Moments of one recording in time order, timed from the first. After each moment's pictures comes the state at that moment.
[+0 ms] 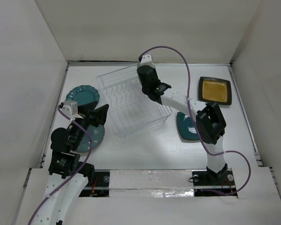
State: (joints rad) left arm -0.27 0.37 0.60 -0.03 0.16 -0.38; right arm 0.75 2.02 1.73 -0.01 0.83 -0.06
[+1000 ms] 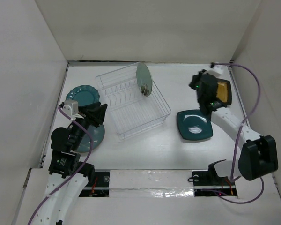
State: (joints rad) left arm -0.27 0.37 0.60 -0.03 0.17 -0.39; right arm 0.41 1.38 1.04 0.22 0.48 0.41
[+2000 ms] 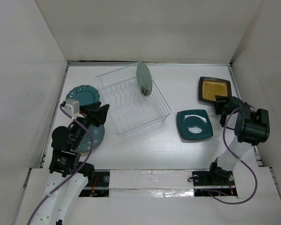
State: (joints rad) left arm -0.27 0.38 0.60 -0.02 0.20 -0.39; right arm -0.35 1.83 0.65 0.74 -0.06 1.26
